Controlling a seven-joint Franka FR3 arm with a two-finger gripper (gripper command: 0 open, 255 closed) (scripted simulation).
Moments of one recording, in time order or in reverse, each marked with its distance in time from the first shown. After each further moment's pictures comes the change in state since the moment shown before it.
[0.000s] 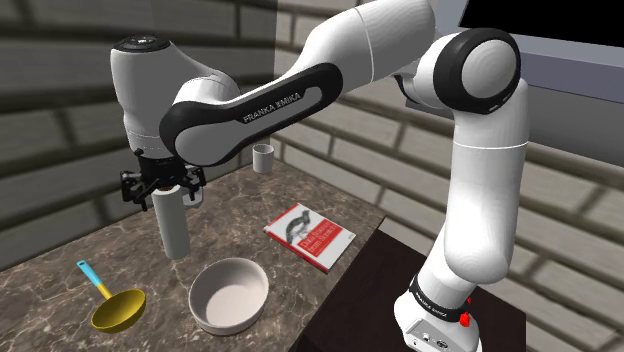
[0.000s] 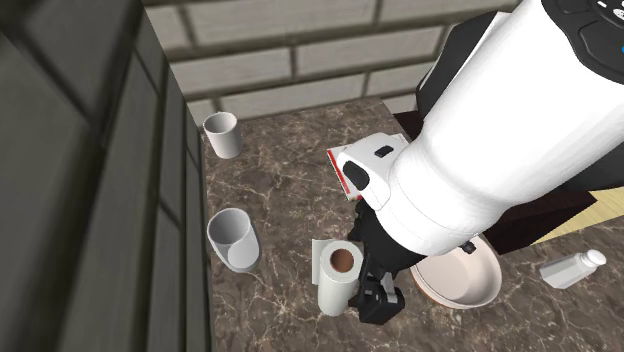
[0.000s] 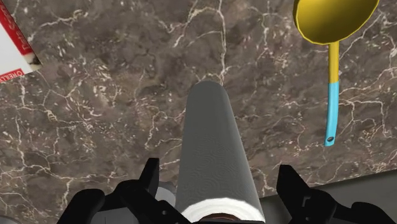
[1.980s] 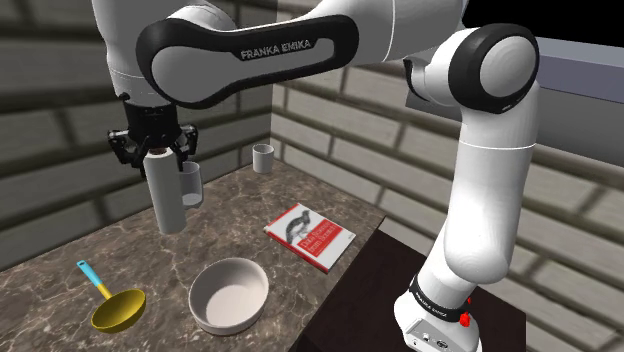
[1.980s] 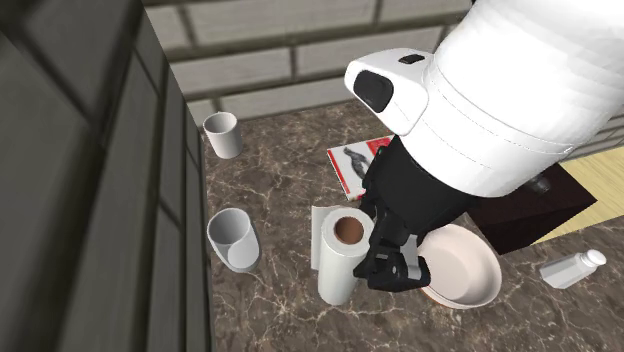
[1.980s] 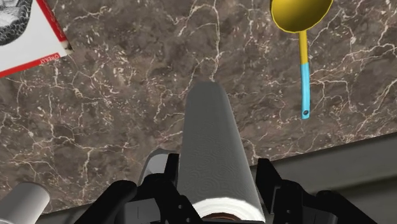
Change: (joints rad) arm -0.001 -0.050 0.024 0.166 0.063 -0.197 -0.070
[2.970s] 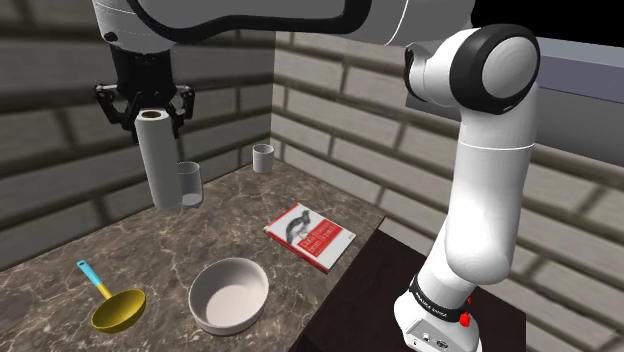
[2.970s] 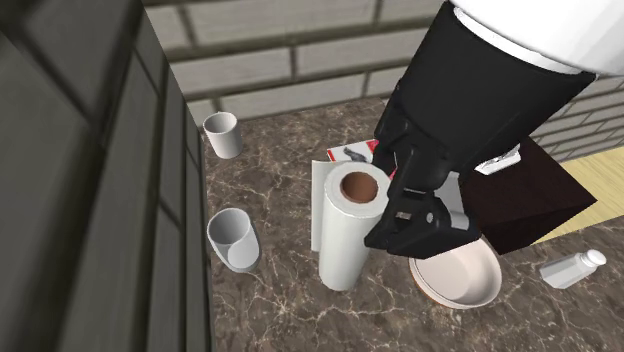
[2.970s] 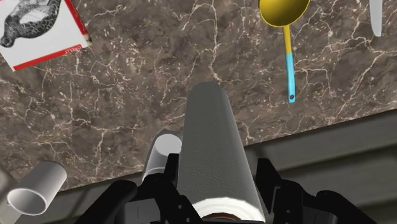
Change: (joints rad) arm 0.026 0.008 0.009 0.206 0.009 -0.194 -0.041
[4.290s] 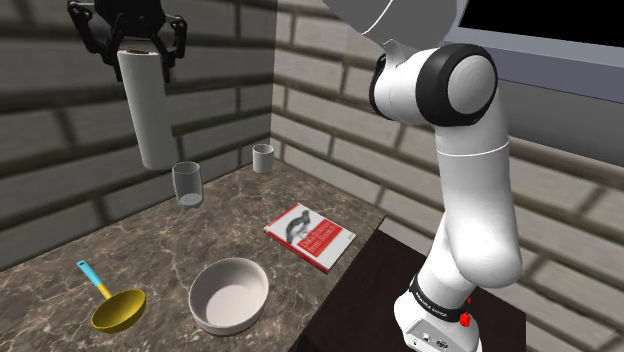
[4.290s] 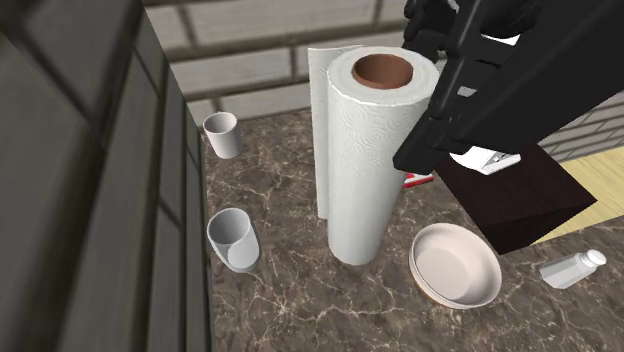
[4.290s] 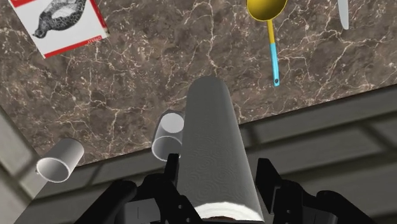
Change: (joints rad) arm 0.186 0.189 -0.019 0.567 -0.122 -0.387 -0.052
